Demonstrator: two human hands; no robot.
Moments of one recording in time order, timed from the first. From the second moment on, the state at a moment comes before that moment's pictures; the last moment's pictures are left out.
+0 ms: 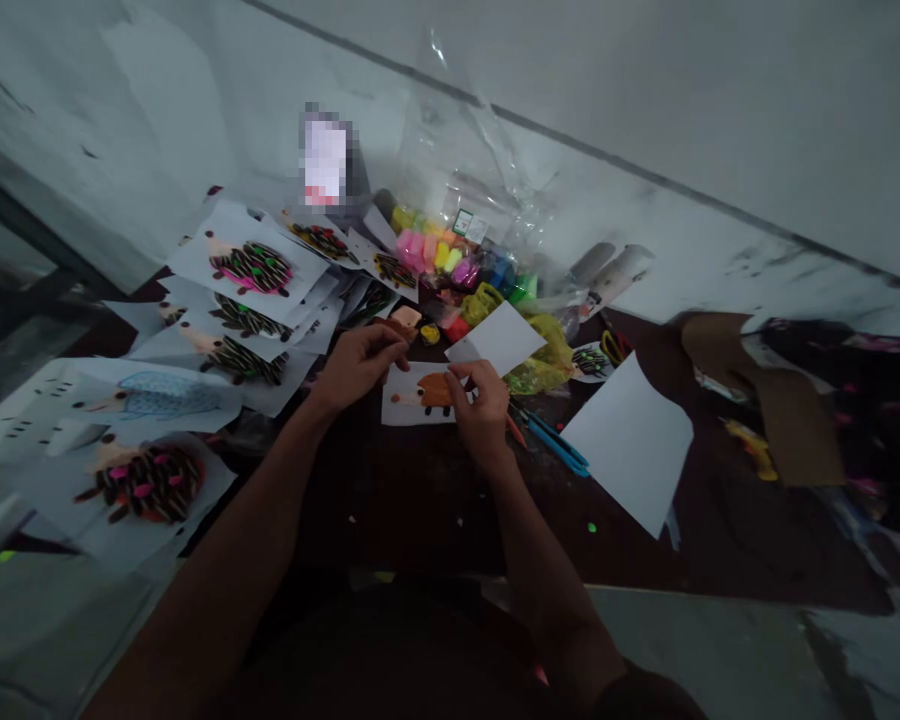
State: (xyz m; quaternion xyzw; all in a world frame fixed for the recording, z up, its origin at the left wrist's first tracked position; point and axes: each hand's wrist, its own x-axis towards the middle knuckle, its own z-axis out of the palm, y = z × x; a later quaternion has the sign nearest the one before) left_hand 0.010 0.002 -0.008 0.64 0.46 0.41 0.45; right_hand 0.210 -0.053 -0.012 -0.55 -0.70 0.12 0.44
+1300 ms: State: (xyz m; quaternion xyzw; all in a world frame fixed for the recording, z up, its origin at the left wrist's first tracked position) left_hand 0.017 0.019 -0.037 0.75 0.62 0.21 0.07; right_hand 0.217 -0.043 -0.023 -0.54 -0.53 0.34 0.56
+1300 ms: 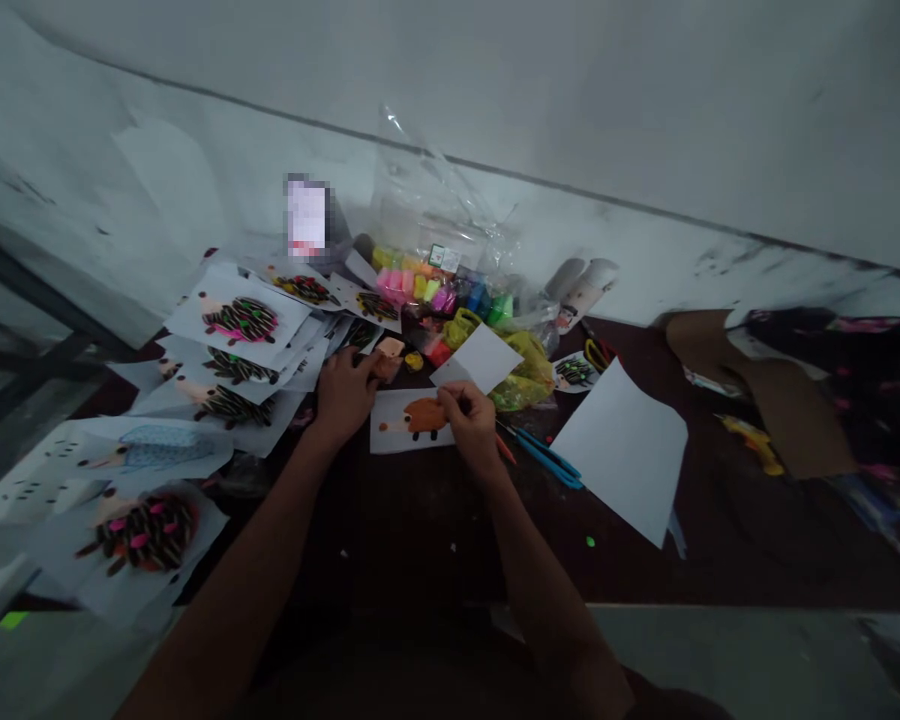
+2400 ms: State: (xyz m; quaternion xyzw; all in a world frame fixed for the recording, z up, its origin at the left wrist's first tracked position) left_hand 0.011 0.016 -0.024 0.72 0.39 0.44 0.36; right_hand 0.203 -0.002 -0.021 -0.53 -0.56 0.44 0.46
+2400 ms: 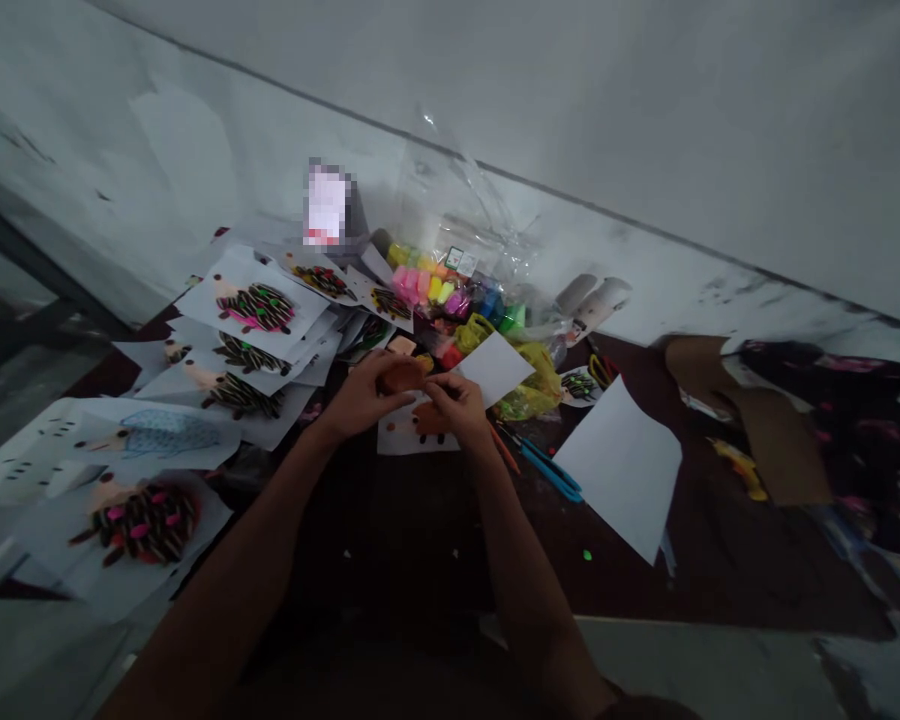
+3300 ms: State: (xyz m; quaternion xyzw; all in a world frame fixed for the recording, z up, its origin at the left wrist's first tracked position) left_hand 0.016 0.009 -0.011 0.61 0.38 0.40 0.57; right_hand 0.209 -0.010 -0.008 -0.49 -0.63 0.44 0.41
